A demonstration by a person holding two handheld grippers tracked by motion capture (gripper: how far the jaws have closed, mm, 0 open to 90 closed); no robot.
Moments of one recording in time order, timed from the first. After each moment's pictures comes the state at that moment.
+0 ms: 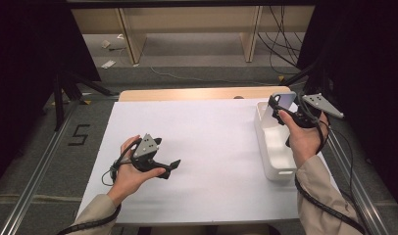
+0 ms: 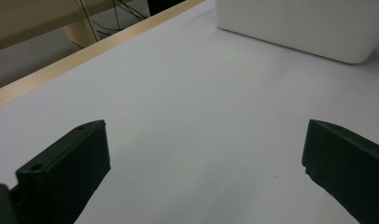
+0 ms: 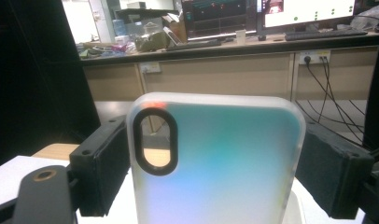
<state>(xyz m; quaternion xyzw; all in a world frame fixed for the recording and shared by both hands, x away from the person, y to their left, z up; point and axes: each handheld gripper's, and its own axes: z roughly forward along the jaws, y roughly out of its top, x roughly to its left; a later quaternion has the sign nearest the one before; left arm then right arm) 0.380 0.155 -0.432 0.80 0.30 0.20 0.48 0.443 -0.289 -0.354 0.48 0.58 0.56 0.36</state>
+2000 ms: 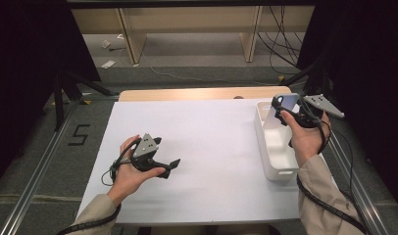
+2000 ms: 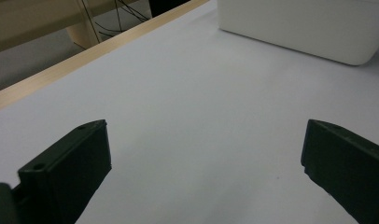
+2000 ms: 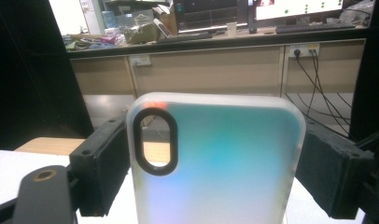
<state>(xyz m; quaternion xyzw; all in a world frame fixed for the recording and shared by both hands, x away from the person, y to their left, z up) 0.380 0.156 -0.431 0.80 0.30 0.20 0.48 0.448 -0.298 -0.362 0.49 0.58 0.54 0.36</state>
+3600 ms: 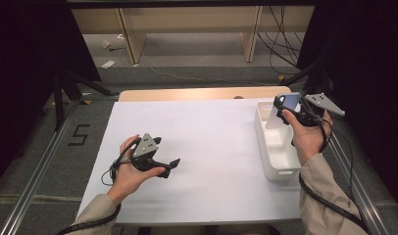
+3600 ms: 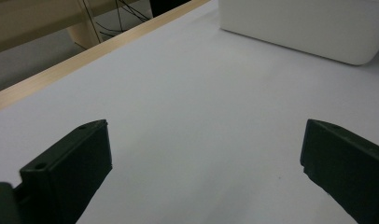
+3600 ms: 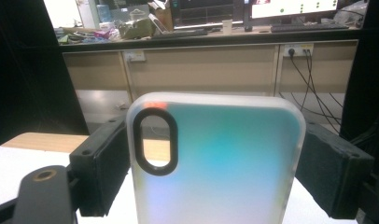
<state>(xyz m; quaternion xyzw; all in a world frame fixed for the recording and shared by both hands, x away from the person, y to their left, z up) 0.381 0.156 -0.431 0.80 0.30 0.21 0.48 0.454 -0.305 -0.363 0.49 0.58 0.53 0.37</state>
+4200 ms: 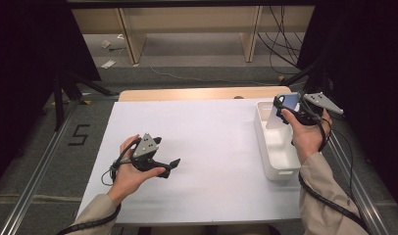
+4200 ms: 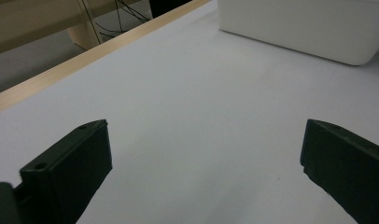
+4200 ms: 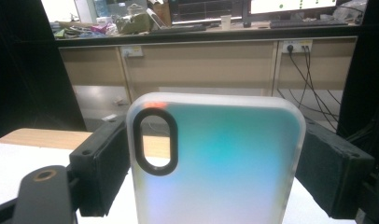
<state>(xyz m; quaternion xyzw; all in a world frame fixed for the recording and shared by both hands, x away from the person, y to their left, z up) 0.380 0.156 -0.431 0.80 0.30 0.21 0.48 0.458 -0.305 -0.365 0.49 0.59 0.52 0.37</state>
